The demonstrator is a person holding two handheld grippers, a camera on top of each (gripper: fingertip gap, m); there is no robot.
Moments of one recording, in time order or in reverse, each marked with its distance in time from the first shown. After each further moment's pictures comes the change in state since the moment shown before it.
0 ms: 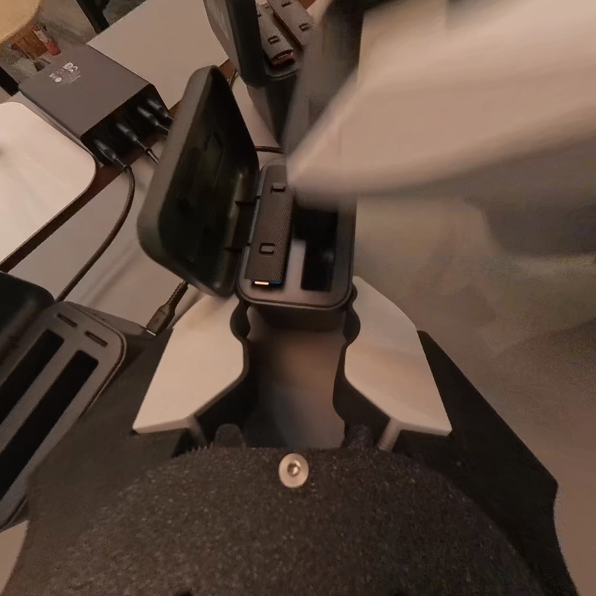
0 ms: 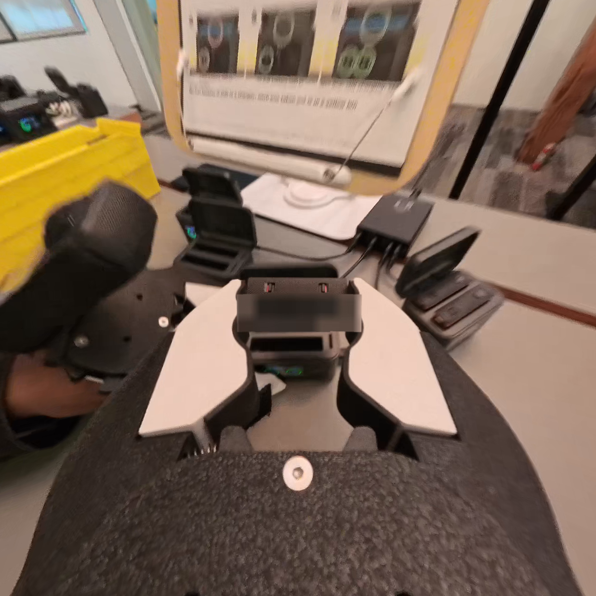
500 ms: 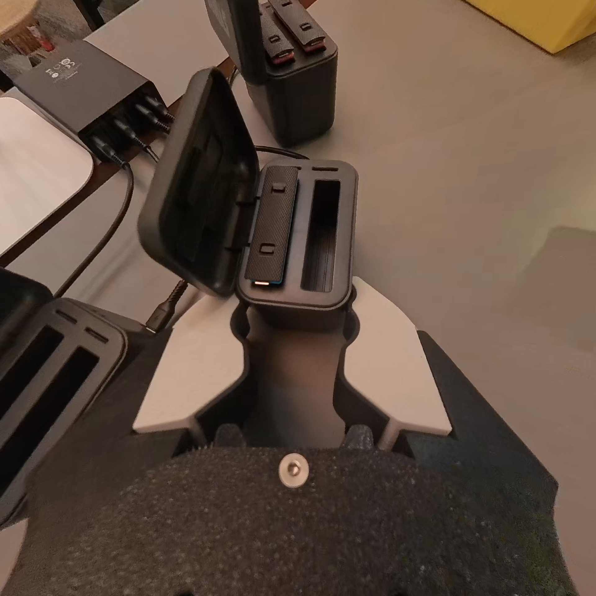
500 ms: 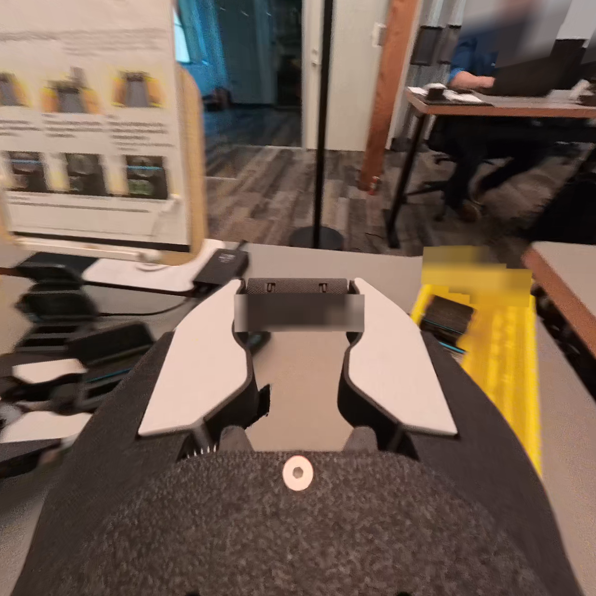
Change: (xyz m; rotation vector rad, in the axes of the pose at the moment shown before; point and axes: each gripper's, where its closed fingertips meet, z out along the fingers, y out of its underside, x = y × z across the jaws) left arm 0.000 0.001 -0.001 0.001 0.013 -0.012; right arm 0.151 -0.076 -0.116 0.126 0.380 0.040
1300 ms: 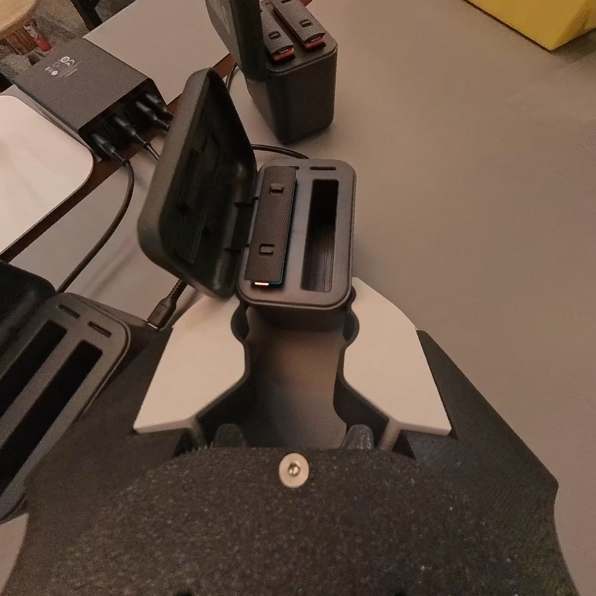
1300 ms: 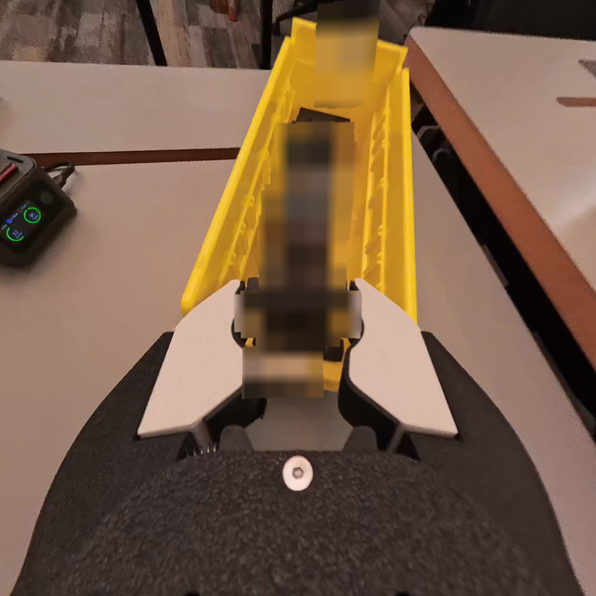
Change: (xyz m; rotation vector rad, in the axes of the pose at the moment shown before) left arm 0.000 0.002 -0.003 -0.001 0.005 0.003; right arm 0.111 0.134 -0.031 -0.411 0.432 0.018
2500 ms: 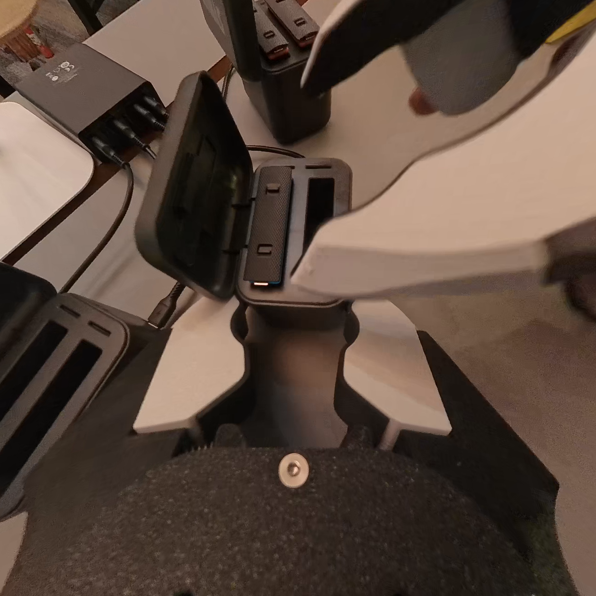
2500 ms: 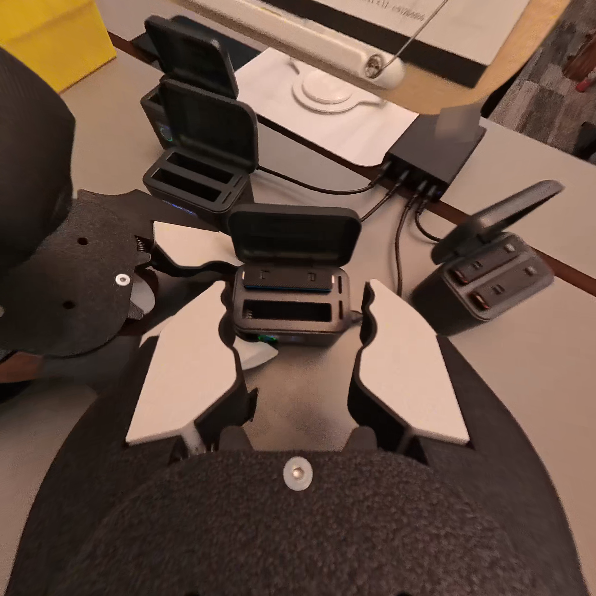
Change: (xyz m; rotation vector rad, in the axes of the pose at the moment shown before) left arm 0.001 0.001 -0.001 0.000 -0.003 0.019; right arm -0.306 -0.001 -0.052 0.047 -0.732 -0.387
